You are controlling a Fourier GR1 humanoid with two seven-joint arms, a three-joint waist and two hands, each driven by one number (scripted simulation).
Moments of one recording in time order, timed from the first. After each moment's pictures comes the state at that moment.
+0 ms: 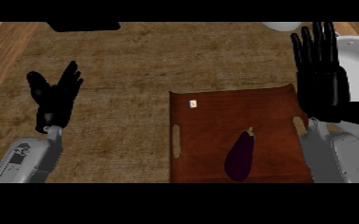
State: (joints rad) left arm -0.26 0.40 -0.14 -1.30 0.31 0.32 0.20; right arm -0.31 -0.21 0.00 -1.59 -0.48 -0.14 -0.20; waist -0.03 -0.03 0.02
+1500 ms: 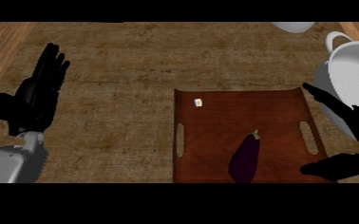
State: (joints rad) left arm -0.20 0.40 -0.07 -1.62 0.28 0.30 0.18; right arm 0.00 -0.77 0.17 -1.85 -0.02 0.09 0.33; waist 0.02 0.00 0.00
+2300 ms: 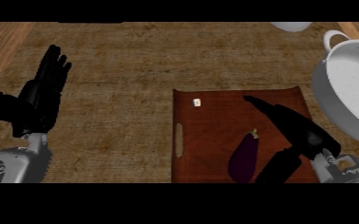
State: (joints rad) left arm -0.19 0.35 -0.04 -1.63 0.22 0.28 0.19; right arm -0.27 -0.55 0.42 -1.88 0.02 0.31 0.91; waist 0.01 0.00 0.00
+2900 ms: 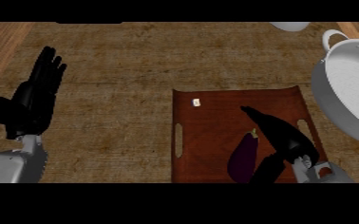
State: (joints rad) left arm -0.18 0.32 0.02 -1.63 0.19 0.22 0.19; right arm -0.19 -0.45 0.45 -1.79 0.22 0.36 0.89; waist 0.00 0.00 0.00
